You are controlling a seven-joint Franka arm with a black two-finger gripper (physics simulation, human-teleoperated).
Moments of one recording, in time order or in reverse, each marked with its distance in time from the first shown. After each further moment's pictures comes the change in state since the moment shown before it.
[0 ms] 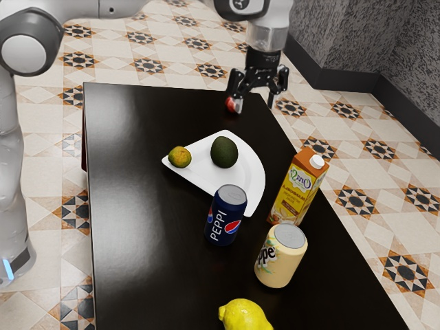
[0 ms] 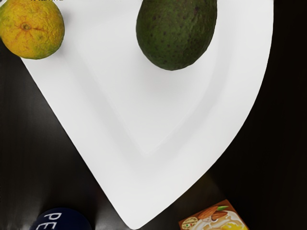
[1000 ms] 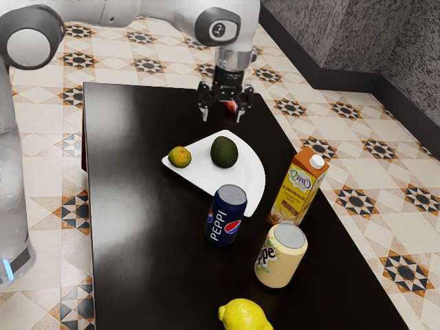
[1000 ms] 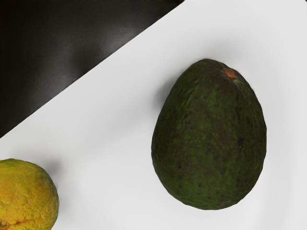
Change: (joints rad) arm 0.121 -0.029 0.090 -0.300 -0.020 0.169 0.509
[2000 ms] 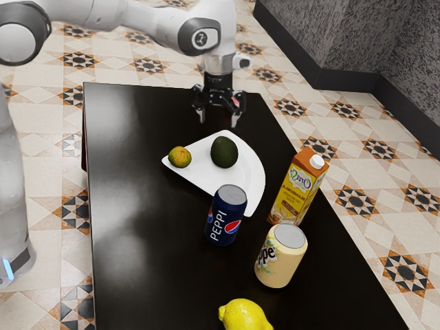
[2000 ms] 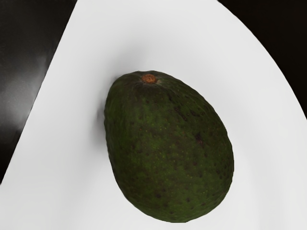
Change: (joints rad) arm 0.026 -0.094 0.018 -0.193 -0.083 0.228 0.656
